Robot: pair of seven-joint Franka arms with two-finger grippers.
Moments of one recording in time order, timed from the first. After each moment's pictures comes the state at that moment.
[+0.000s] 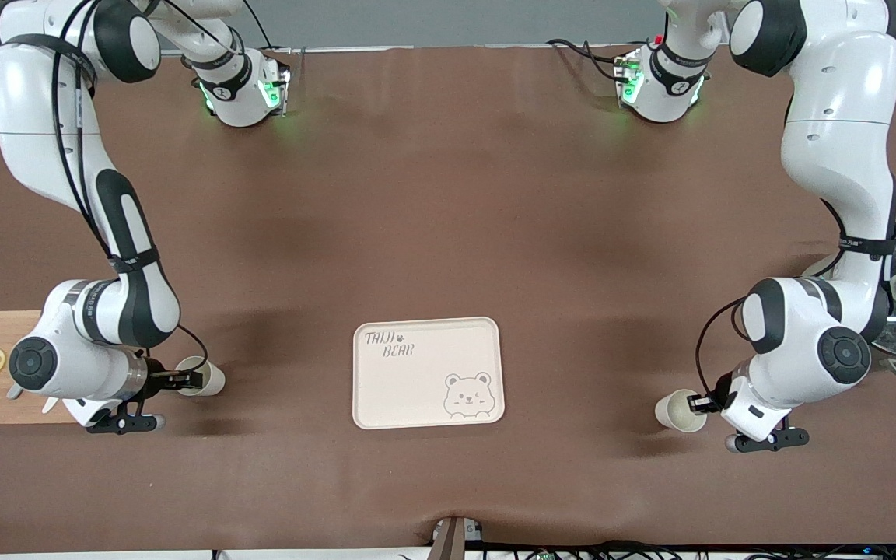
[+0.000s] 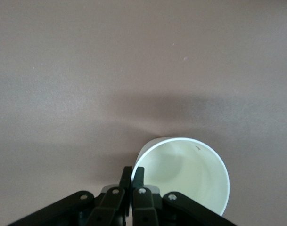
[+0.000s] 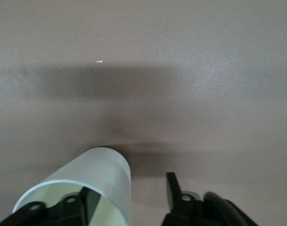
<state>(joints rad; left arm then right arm) 0.02 0.84 -0.11 -1.32 0.00 2.28 -0.17 -0.02 0.83 -0.02 -1.38 0.07 2.15 -0.10</state>
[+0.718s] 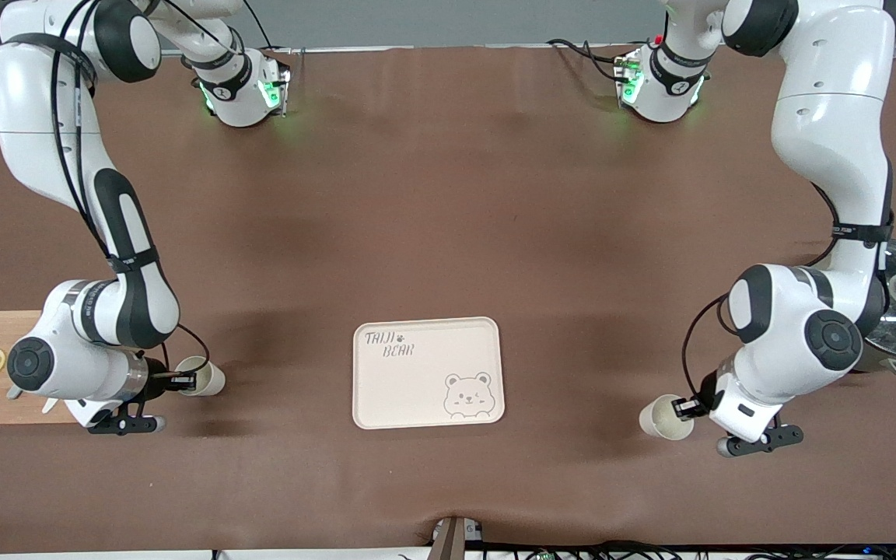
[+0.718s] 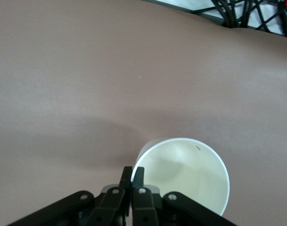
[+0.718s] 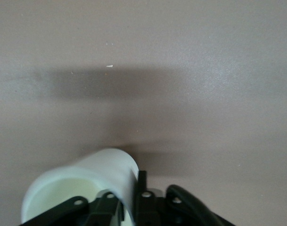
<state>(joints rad) -0.05 0.78 -0.12 -1.31 0.00 2.27 -0.33 -0.02 0.82 -0.02 -1.37 0.10 2.15 -0.10</state>
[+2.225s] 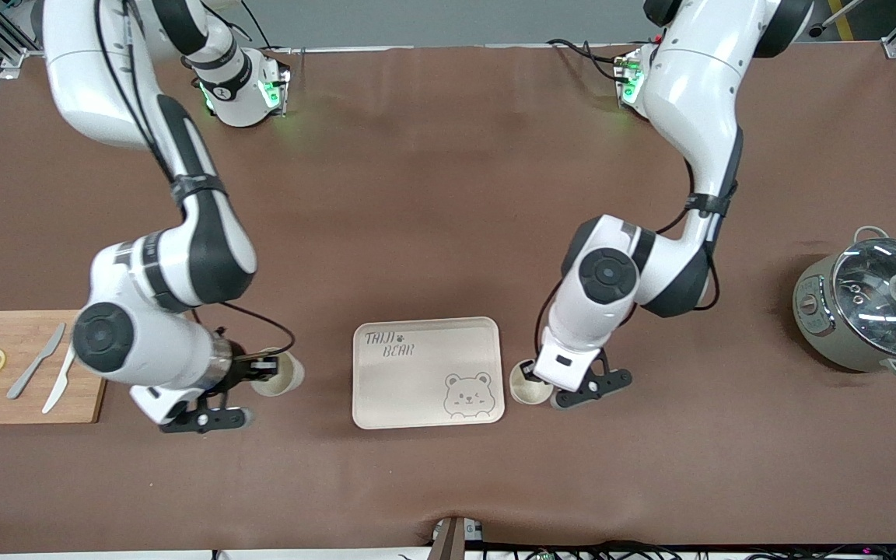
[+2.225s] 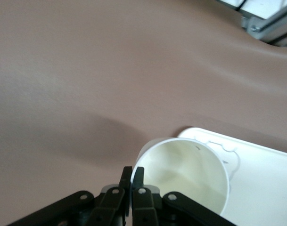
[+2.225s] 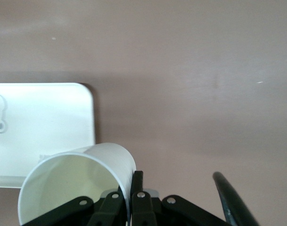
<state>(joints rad) -0.53 0.77 0.05 -1.27 0.01 2.26 -0.83 0.29 0.78 -0.01 -1.04 0.10 1.81 0.22</state>
